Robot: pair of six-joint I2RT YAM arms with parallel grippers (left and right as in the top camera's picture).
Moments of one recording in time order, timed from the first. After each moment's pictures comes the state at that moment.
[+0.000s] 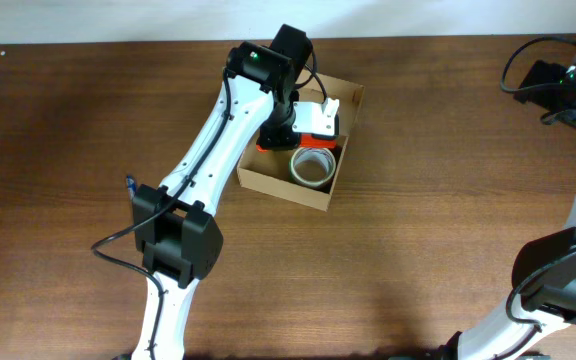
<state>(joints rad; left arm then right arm) -0.47 2.27 2.30 -1.42 0.12 1.15 -0.34 1.93 2.04 -1.23 0.18 0.25</state>
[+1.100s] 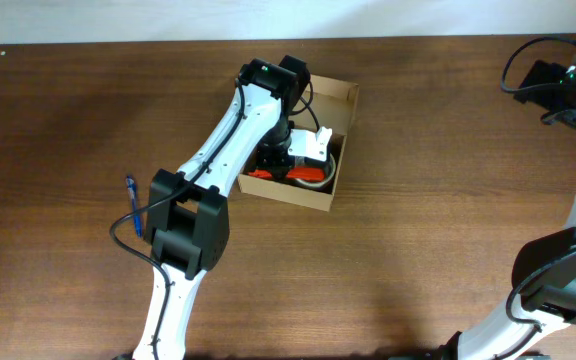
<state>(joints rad) -0.47 2.35 2.18 -1.47 0.12 1.17 -0.34 1.93 2.04 -1.23 0.18 0.25</state>
